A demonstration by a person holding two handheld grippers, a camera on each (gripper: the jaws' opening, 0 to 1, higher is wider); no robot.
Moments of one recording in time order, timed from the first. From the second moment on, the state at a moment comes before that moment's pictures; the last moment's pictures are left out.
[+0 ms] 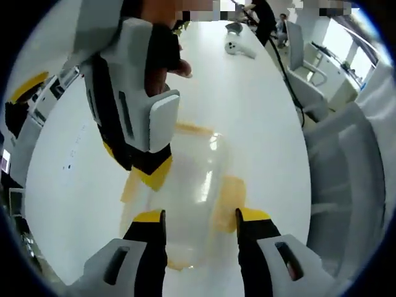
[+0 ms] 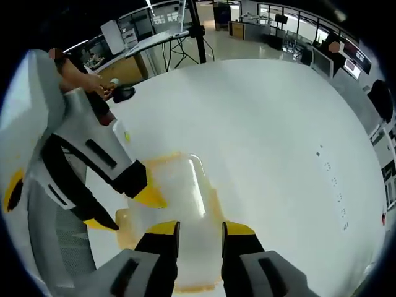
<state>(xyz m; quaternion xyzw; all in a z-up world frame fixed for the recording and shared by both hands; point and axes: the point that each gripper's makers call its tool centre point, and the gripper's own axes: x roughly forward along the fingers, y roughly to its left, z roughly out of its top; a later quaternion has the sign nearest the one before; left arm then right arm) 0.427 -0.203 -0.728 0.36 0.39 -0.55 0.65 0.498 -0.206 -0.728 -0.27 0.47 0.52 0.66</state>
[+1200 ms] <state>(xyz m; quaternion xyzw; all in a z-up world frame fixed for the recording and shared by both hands) 0.436 -0.206 -0.734 0.39 0.33 -0.52 0.69 0.498 -0.199 -0.736 -0.30 0.48 0.55 0.61</state>
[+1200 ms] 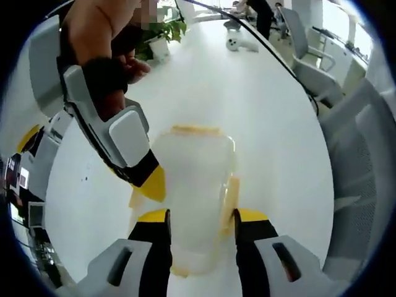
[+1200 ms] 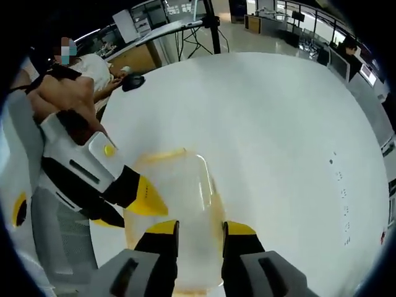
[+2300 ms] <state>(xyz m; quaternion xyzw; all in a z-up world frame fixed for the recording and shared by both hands) 0.437 -0.206 -0.736 0.41 0.31 -0.50 0.70 0.494 -0.198 -0.735 -0.30 0.48 0.57 0.59</state>
